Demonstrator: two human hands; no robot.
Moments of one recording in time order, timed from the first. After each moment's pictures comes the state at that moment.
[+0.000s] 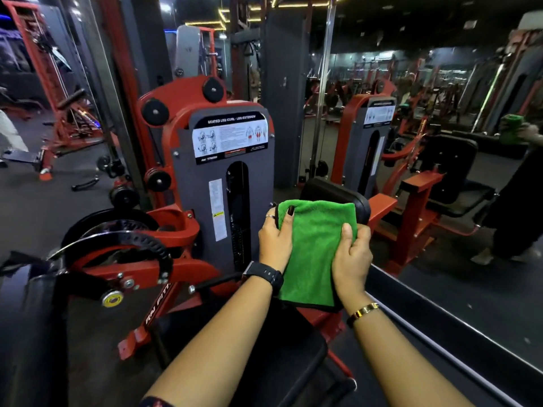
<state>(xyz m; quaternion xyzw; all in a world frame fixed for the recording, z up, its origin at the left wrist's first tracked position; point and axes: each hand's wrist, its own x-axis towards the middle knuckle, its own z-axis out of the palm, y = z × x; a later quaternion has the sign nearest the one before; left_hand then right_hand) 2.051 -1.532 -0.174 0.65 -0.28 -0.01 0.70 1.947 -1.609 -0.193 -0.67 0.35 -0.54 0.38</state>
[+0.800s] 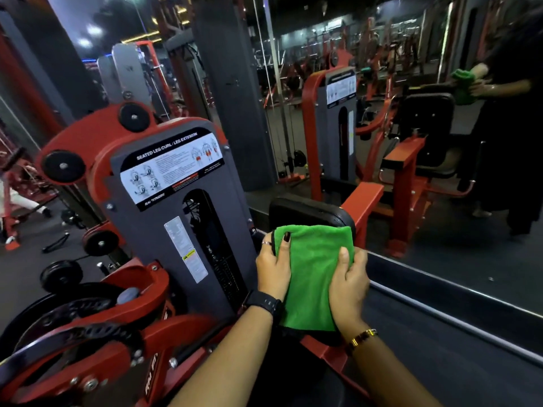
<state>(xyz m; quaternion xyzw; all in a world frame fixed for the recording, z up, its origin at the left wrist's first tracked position) 2.120 -1.698 -0.213 0.68 -0.34 -0.06 0.64 2.015 -1.751 -0.248 -0.58 0.45 -0.53 0.43</state>
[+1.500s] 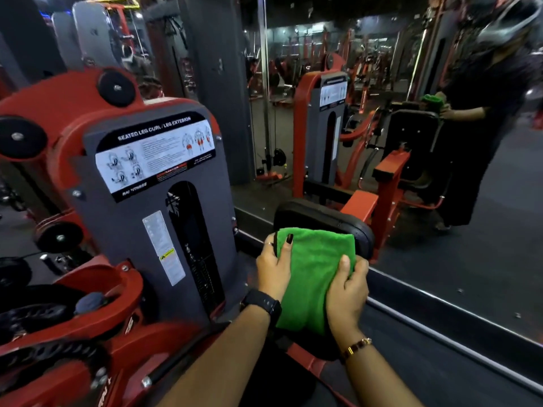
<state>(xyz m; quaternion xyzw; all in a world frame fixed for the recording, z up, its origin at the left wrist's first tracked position) 2.206 -1.712 -0.235 0.66 -0.36 -0.10 0.65 2.089 -1.749 -0.258 -0.58 0.49 -0.55 0.36</state>
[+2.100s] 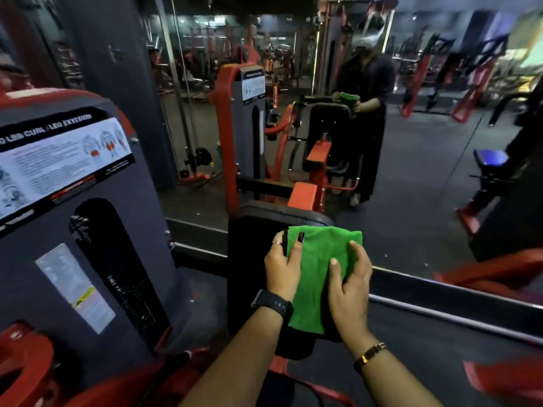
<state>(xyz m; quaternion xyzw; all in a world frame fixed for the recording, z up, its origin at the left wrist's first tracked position) 2.188 -1.781 -0.260 0.56 -0.45 -0.22 0.66 2.070 -1.758 -0.259 -0.60 0.52 -0.56 0.24</state>
